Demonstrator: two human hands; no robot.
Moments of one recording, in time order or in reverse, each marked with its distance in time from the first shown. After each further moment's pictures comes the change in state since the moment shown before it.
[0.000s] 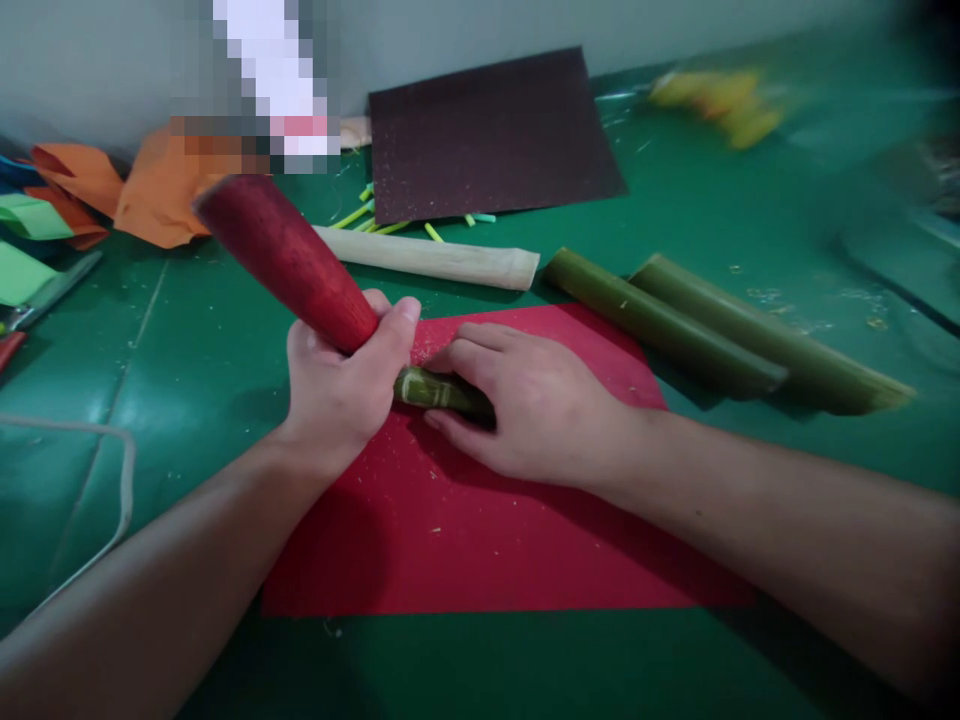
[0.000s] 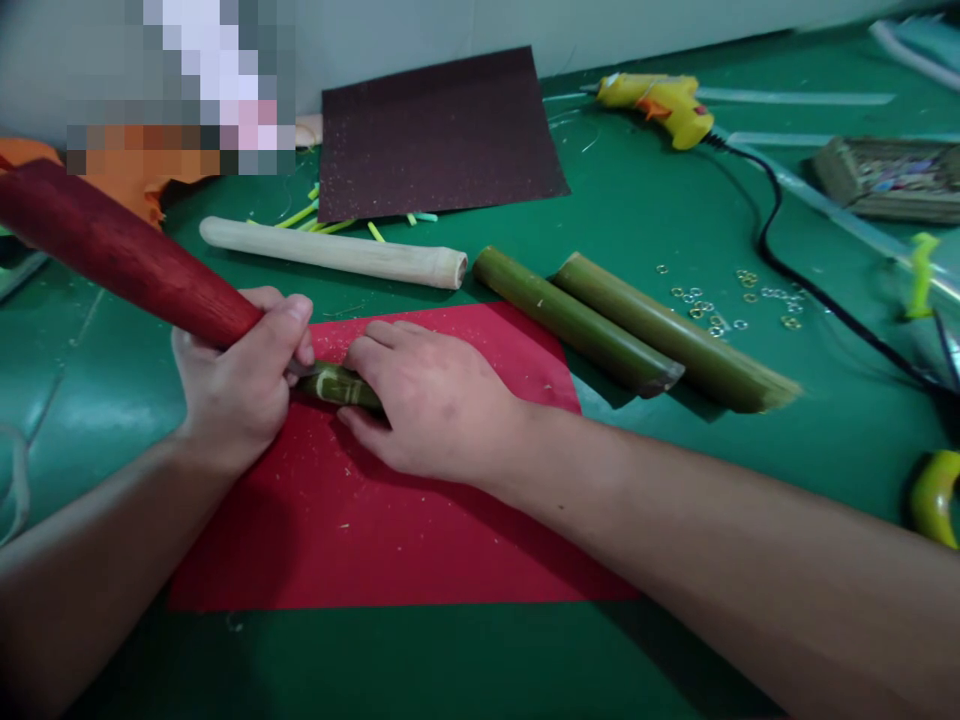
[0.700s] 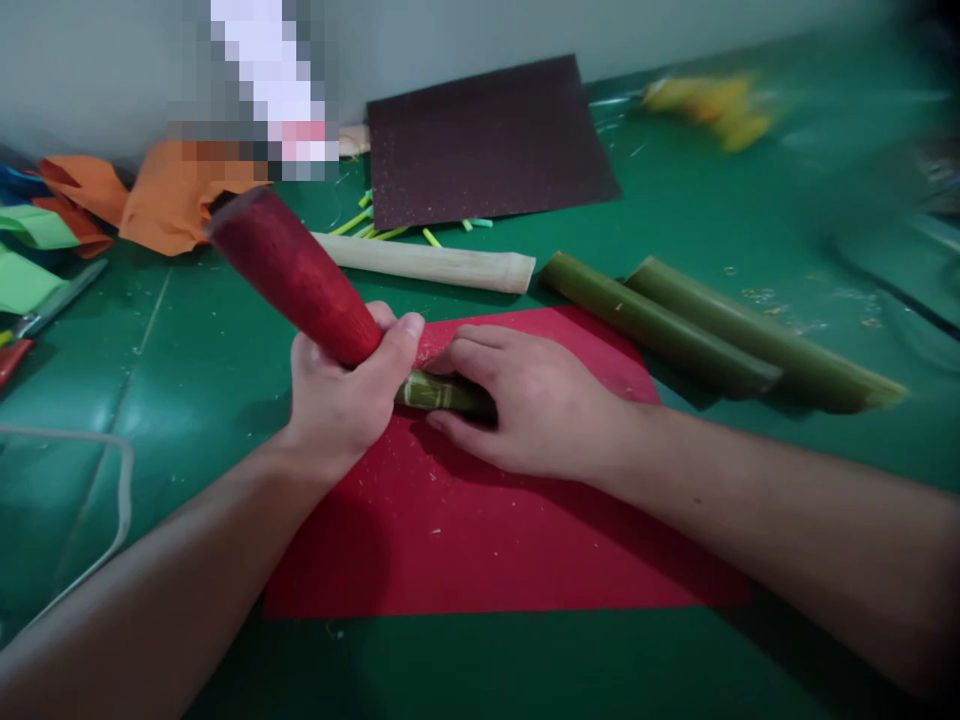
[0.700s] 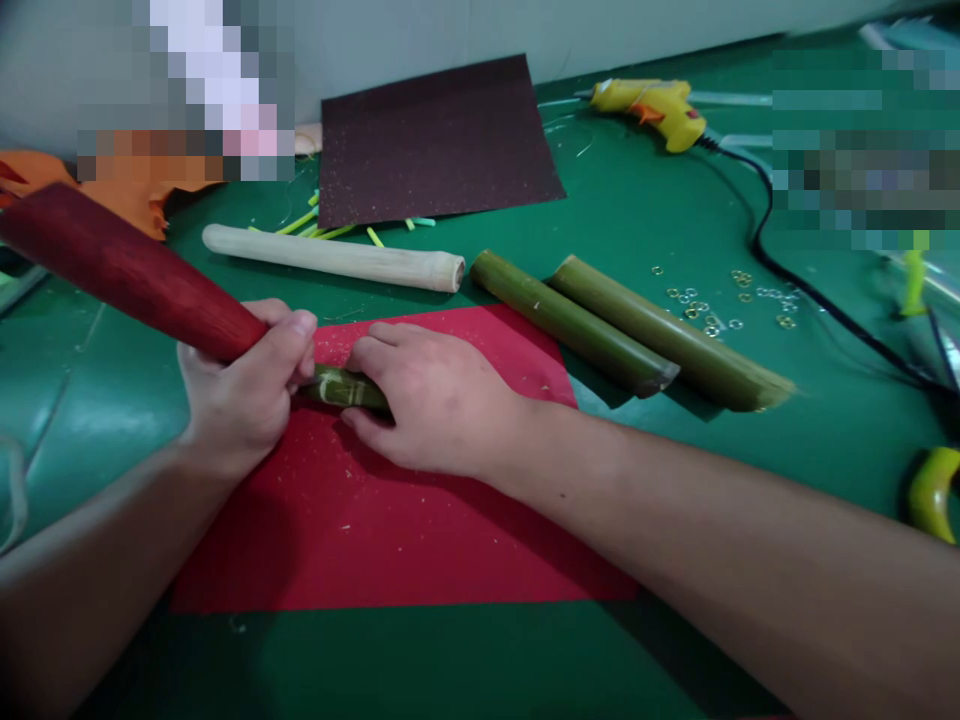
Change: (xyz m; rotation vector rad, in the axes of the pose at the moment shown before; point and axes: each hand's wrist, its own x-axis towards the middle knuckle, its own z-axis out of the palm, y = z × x) left_hand -0.002 0.002 -0.002 0.050 -0.042 0.030; right_hand 0.002 0.004 -0.002 0.063 -0.036 0.015
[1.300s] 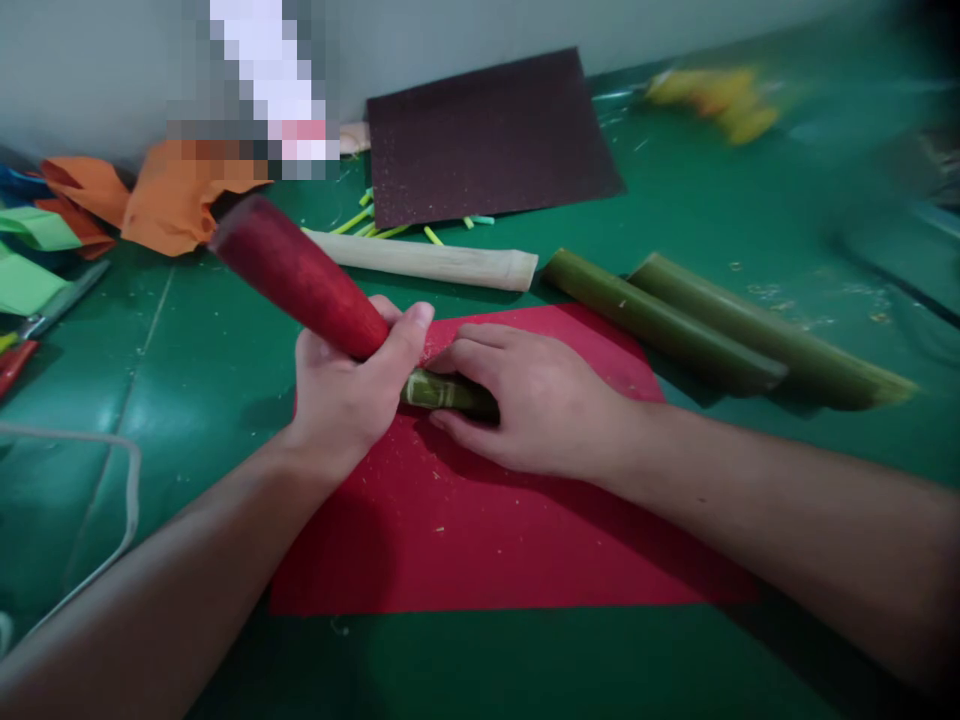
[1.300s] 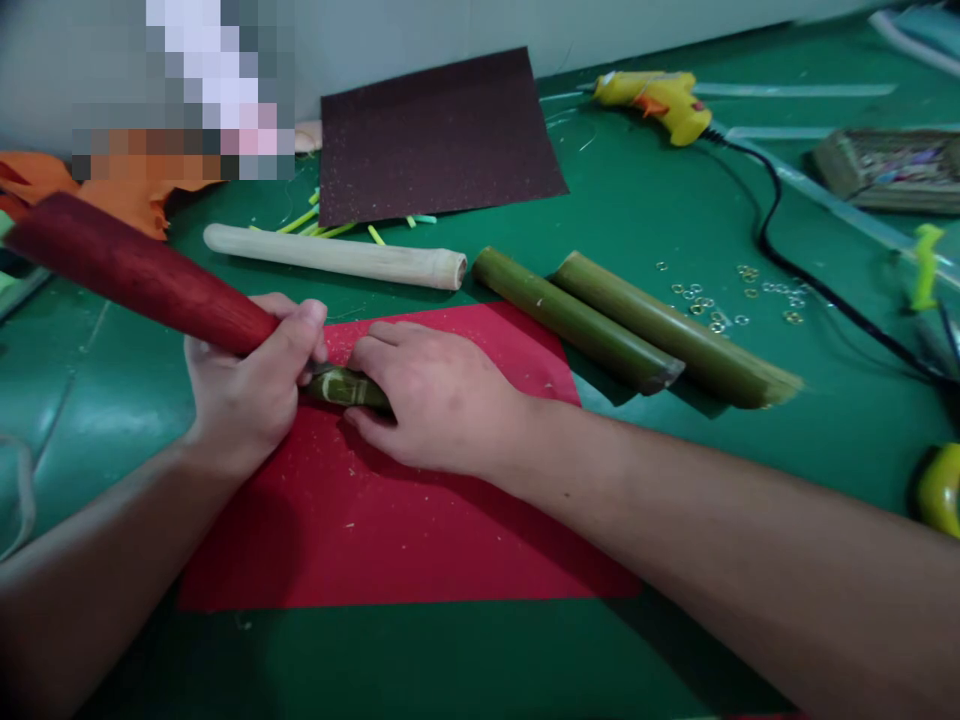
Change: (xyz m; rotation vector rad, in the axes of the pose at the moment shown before) left_hand 0.001 0.001 0.002 0.028 0.008 -0.047; right_hand 0.001 0.000 0.001 -0.001 -0.005 0.001
